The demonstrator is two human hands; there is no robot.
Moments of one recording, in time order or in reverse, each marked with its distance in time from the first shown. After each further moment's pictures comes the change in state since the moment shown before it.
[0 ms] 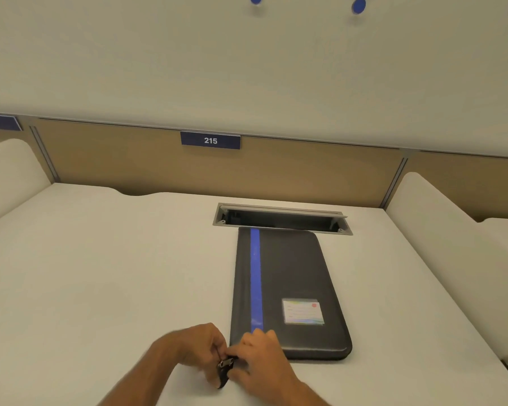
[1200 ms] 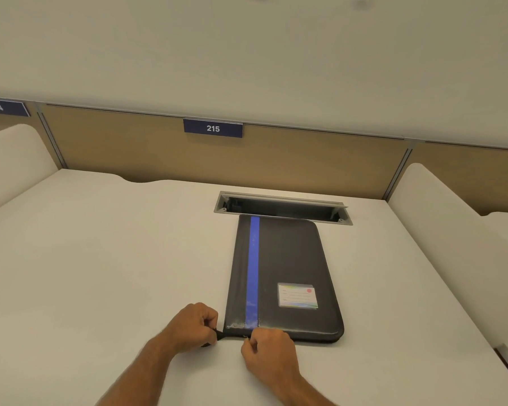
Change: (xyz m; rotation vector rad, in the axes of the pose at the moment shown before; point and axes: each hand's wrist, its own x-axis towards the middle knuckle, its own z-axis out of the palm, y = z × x) left_hand 0.003 -0.012 0.030 -0.076 0.517 0.024; right_hand -0.026 -0.007 -0.012 0.123 0.001 0.444
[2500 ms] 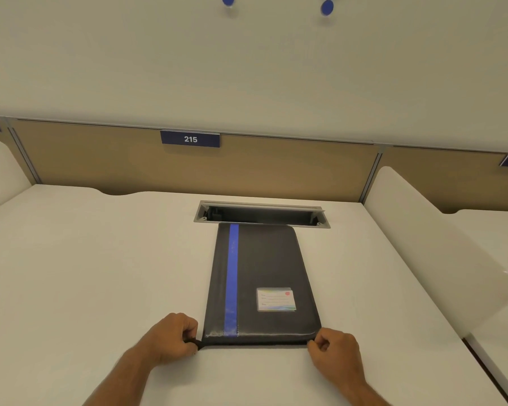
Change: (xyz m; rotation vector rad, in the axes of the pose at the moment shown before) left_hand 0.008 -0.008 0.004 0.129 0.021 0.094; right_hand -0.025 0.152 -0.051 0.192 0.224 0.265
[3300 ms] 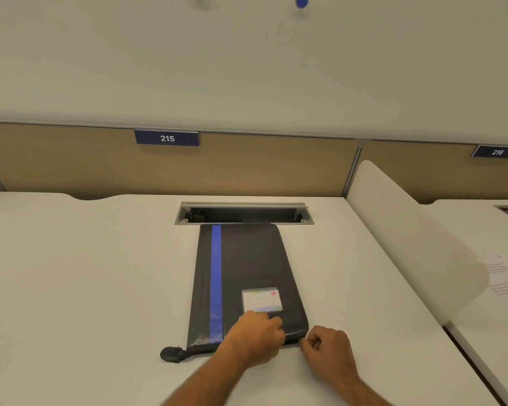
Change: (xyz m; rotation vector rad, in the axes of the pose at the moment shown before) left_hand 0.049 0.166 0.086 0.929 0.042 0.670; right_hand 0.008 0.023 -0.001 0.008 0.057 -0.005
